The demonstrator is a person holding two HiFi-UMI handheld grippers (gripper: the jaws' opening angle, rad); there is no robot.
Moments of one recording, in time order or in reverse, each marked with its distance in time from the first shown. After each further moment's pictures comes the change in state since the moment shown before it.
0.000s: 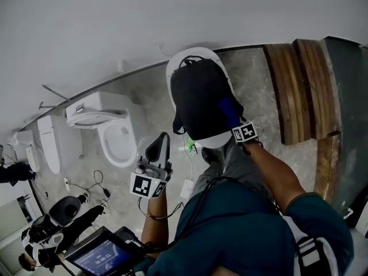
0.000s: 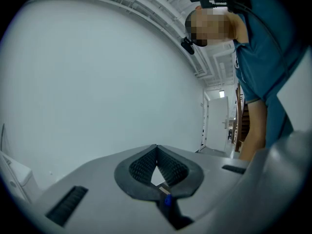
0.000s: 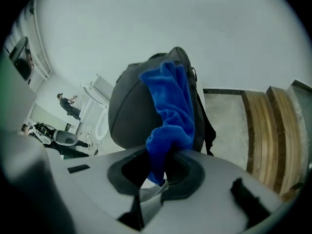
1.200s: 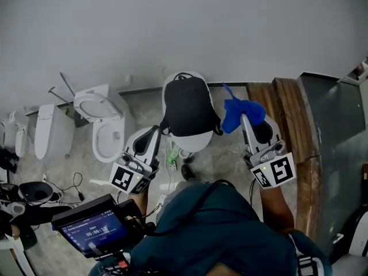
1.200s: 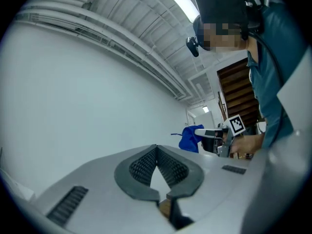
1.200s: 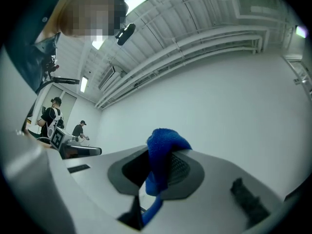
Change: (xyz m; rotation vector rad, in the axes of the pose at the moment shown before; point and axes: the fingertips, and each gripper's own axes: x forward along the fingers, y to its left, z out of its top) left arm -0.161 -0.200 0.126 0.142 -0.275 -0.084; right arm -0.587 0.252 -0.006 -0.587 -1.401 -0.046
